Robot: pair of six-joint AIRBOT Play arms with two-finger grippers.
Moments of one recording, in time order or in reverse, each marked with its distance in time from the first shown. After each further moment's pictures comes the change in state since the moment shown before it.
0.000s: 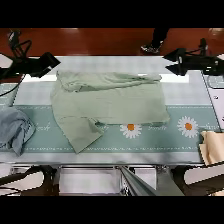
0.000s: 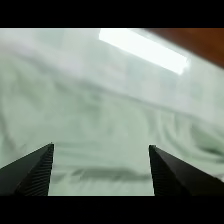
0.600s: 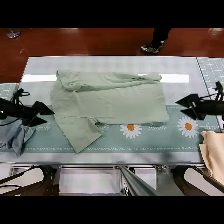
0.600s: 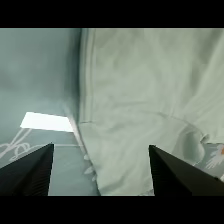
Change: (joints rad) left arm 0.346 0.054 -0.430 -0.010 -0.472 0.184; right arm -0.221 0.577 -0.803 -0.310 -0.006 -0.054
